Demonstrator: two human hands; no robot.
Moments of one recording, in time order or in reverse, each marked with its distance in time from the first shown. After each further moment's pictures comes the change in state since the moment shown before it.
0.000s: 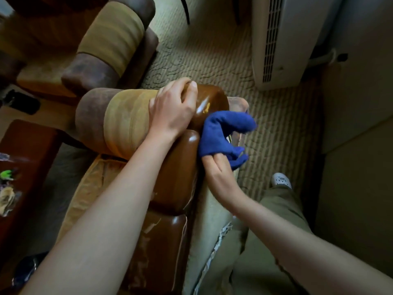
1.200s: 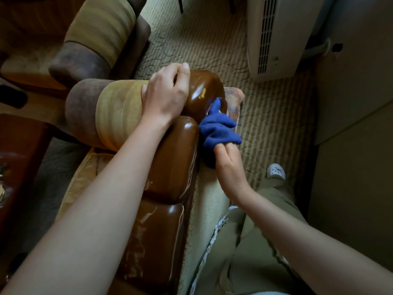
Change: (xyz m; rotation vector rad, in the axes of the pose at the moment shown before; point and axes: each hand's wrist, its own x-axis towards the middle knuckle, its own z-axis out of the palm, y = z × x) left_hand -0.006 0.006 -0.005 -0.082 -0.009 -0.044; right_hand -0.007 0.004 -0.014 0.052 0.116 0.006
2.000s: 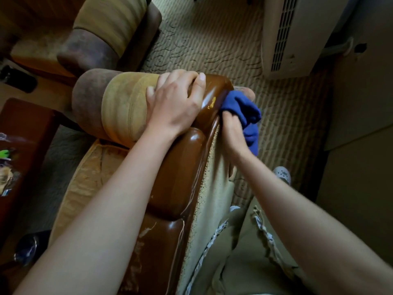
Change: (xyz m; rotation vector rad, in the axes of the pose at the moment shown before) left_hand 0.002 0.001 0.003 0.199 -0.058 0.044; right_hand 0.114 0.025 0.006 -0.065 -0.014 0.100
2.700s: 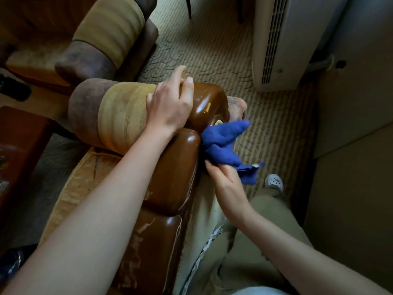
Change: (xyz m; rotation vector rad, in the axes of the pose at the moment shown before) left_hand 0.002 -0.001 -0.003 -0.137 0.032 -0.074; right_hand -0.122 -0.004 -0.011 0.209 -0.223 -0.073
